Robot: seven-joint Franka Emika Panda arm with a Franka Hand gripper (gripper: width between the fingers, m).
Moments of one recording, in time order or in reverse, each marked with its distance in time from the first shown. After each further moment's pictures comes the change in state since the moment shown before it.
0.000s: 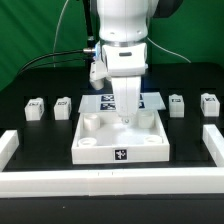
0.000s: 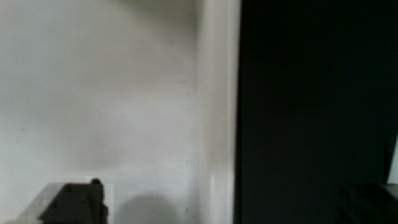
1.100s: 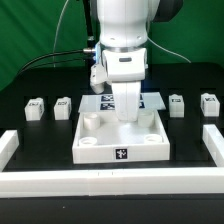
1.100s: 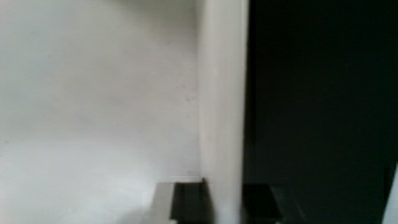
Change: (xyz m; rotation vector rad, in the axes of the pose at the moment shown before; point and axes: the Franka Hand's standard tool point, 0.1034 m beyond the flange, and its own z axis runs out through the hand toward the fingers) arm 0.000 0.000 0.003 -0.001 0.001 0.002
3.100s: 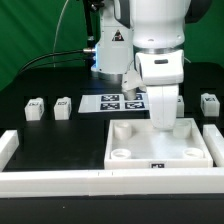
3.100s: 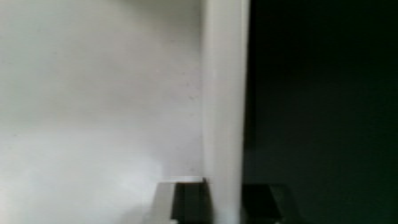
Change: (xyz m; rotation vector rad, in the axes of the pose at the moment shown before) arm 0.069 0.056 -0.008 -0.067 0.040 0.075
